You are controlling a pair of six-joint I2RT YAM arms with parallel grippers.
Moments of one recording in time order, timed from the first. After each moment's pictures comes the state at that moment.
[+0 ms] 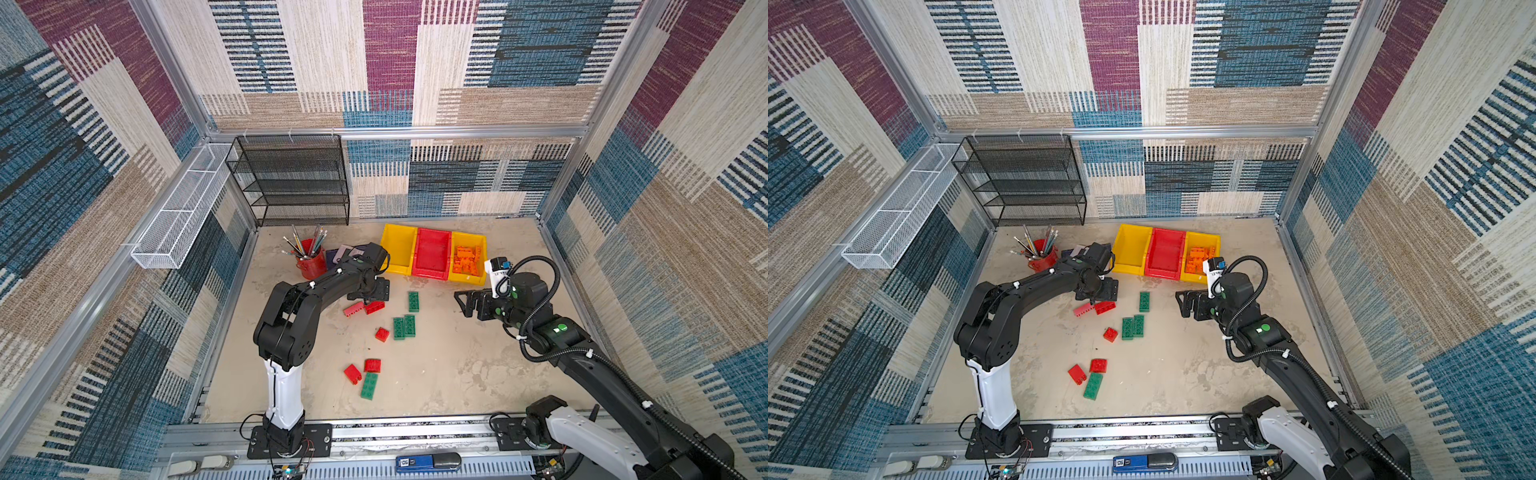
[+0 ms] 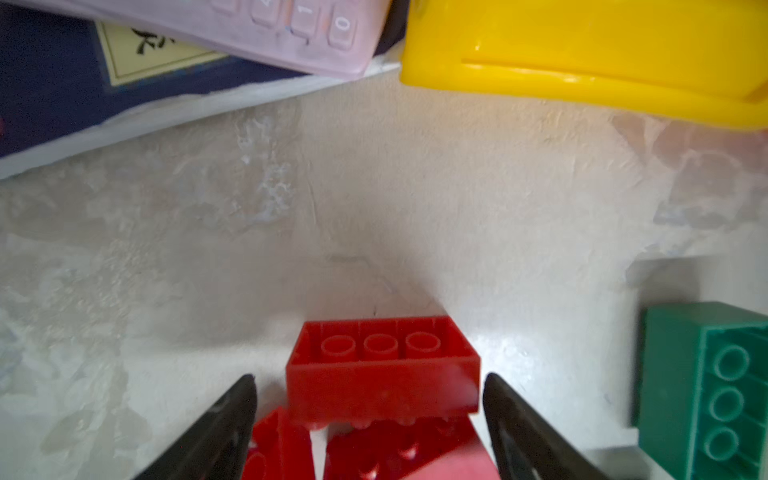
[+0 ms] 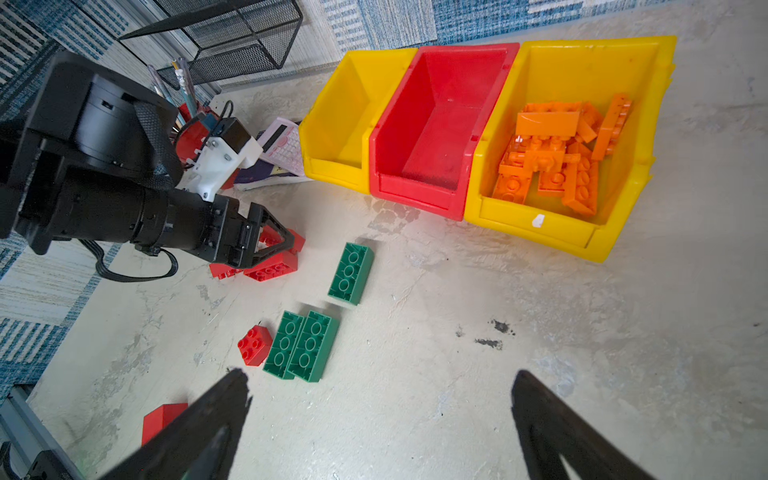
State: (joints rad) left arm -0.50 1.97 1.42 -0.66 -0.10 -0.41; right arm 0.38 0.93 0.72 -0.35 -0.16 0.34
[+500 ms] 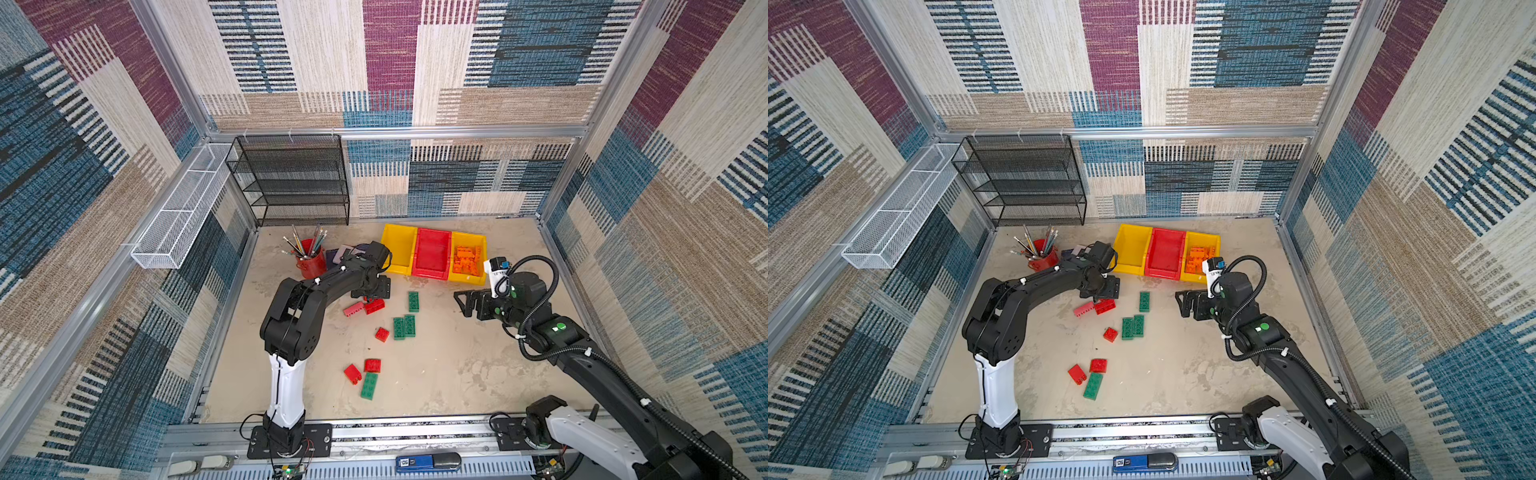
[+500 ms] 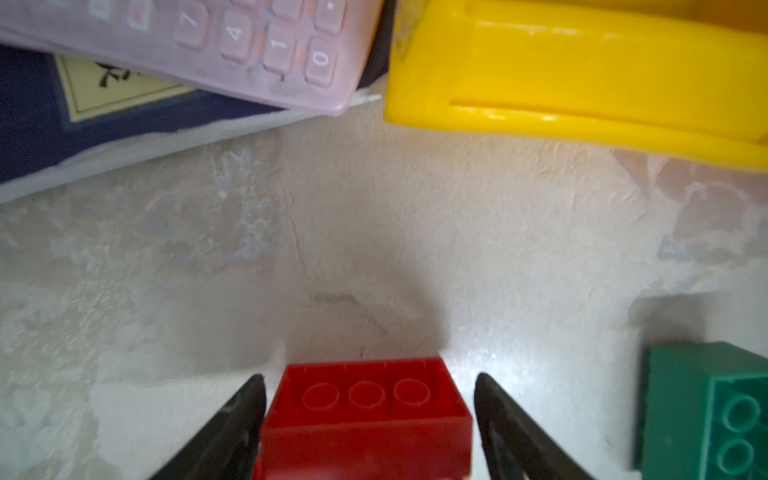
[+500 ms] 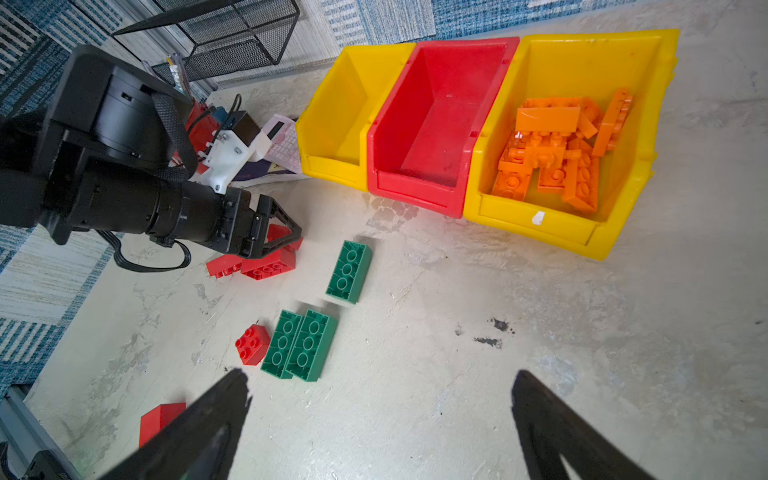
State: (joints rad) left arm -0.50 2.03 1.46 -0.65 -0.09 -0.41; right arm 0.38 0.94 0.73 -0.35 -0.16 0.34
